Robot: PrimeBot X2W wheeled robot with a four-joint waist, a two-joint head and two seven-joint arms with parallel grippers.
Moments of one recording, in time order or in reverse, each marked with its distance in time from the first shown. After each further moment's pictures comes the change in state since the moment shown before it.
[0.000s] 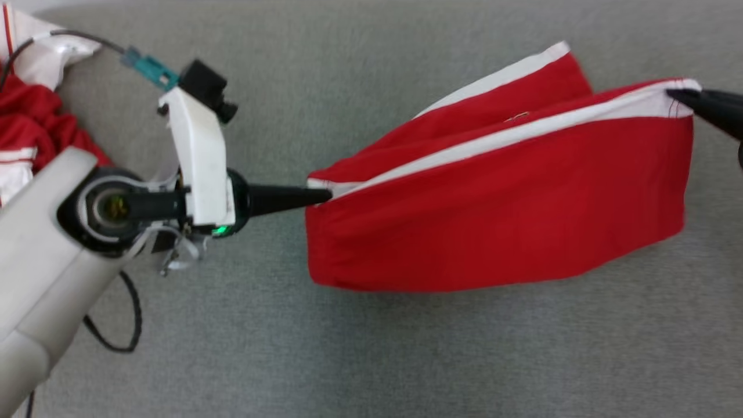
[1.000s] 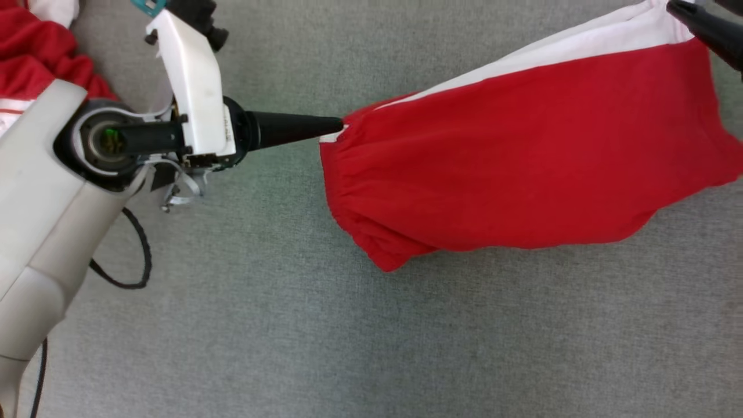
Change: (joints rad) left arm -0.176 -0.118 0.022 0.223 0.023 -0.045 0.030; right arm -0.211 0.165 0.042 0.282 -0.074 0.000 -0.009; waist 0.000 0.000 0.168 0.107
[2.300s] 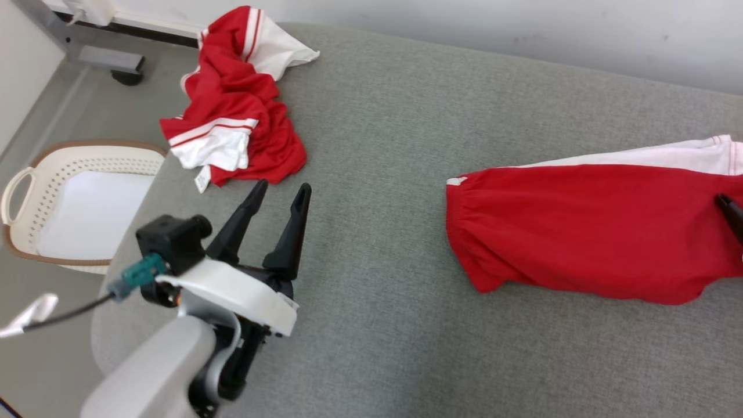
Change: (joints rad) left arm 0.622 -0.058 0.083 -0.319 0.749 0.274 -1.138; right arm 0.421 0.126 0.026 0.521 0.068 0.000 -0.303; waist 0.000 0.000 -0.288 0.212
